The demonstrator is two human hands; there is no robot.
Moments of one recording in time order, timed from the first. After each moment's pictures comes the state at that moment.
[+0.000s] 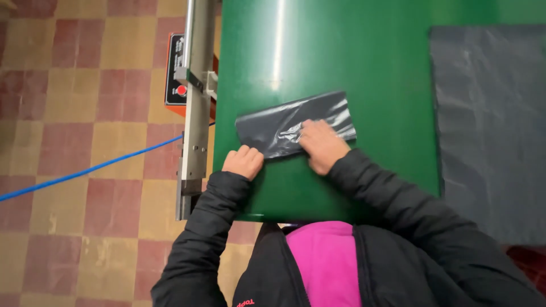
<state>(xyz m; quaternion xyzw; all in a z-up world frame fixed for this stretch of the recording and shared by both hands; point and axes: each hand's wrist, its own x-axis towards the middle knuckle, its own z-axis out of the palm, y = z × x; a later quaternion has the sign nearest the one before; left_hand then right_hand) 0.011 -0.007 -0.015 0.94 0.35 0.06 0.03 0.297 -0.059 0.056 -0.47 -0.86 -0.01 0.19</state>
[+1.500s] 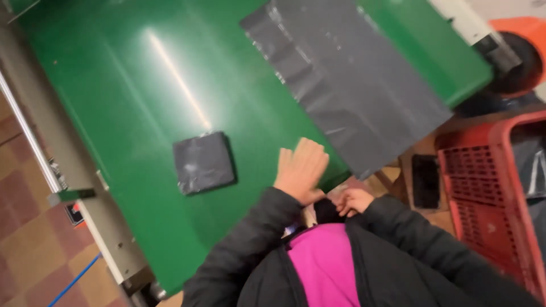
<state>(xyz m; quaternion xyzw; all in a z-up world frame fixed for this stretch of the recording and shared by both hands) 0.335 -0.177 0.090 0.98 0.06 0.16 0.13 0.456 -0.441 -0.161 -0.57 -0.15 0.68 0.42</state>
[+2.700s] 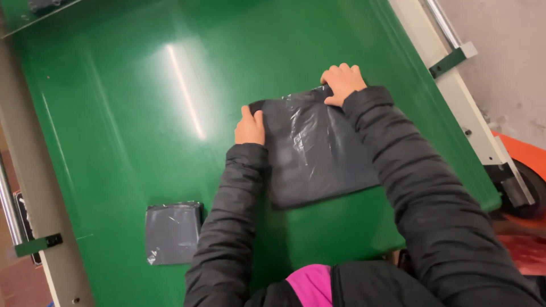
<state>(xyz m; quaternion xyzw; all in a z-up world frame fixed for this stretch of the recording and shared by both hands) 0.609 0.088 -0.061 0.81 0.46 0.26 0.26 0.896 -0.043 0.012 -0.77 -0.62 0.04 0.13</state>
